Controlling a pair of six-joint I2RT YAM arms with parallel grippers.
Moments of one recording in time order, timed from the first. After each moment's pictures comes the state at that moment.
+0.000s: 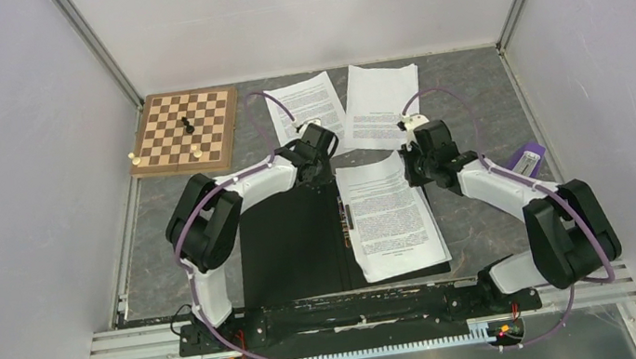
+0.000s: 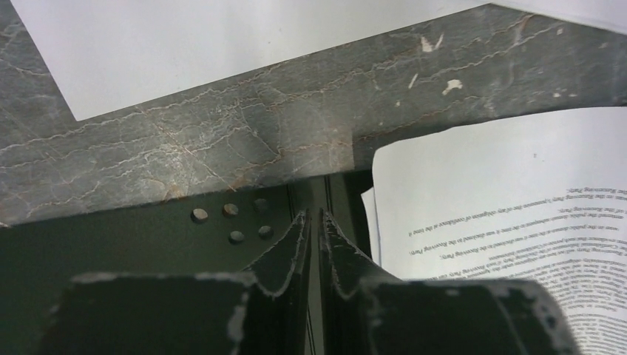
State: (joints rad) left arm -0.69 1.91 1.27 -0.31 -0.20 -0.62; right arm 0.32 1.39 0.72 -0.15 -0.04 0.12
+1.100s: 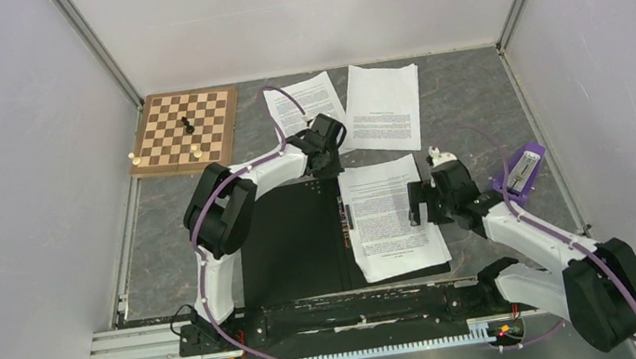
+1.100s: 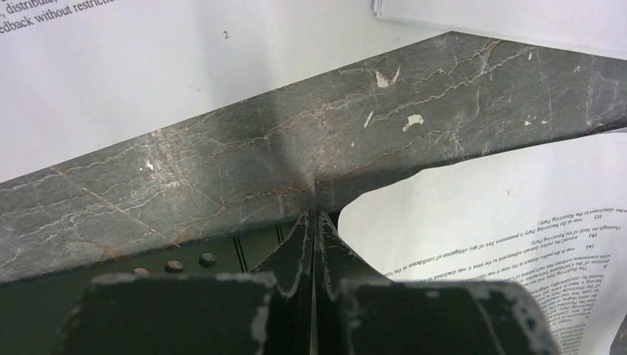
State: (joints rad) left arm -0.69 2.07 1.46 -0.40 -0.12 -0.62; right arm 0.37 1.09 0.47 -0.30 0.07 0.33
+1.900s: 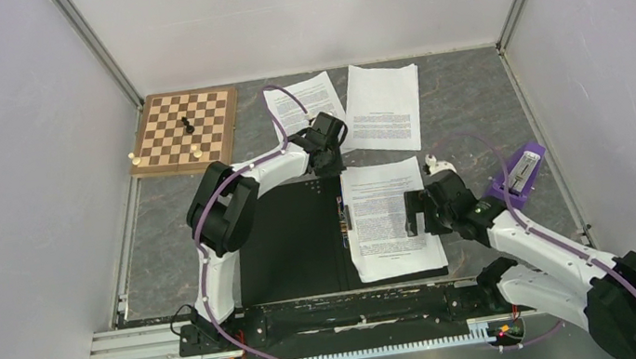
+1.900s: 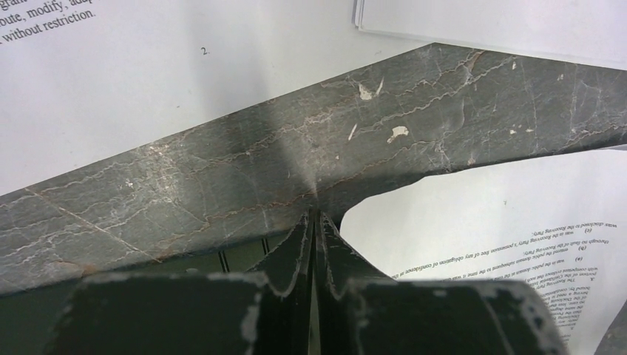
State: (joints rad) left arm -0.69 2.10 1.49 -0.39 -0.10 -0.62; right arm 0.52 0.93 0.42 -0.46 0.10 0.49
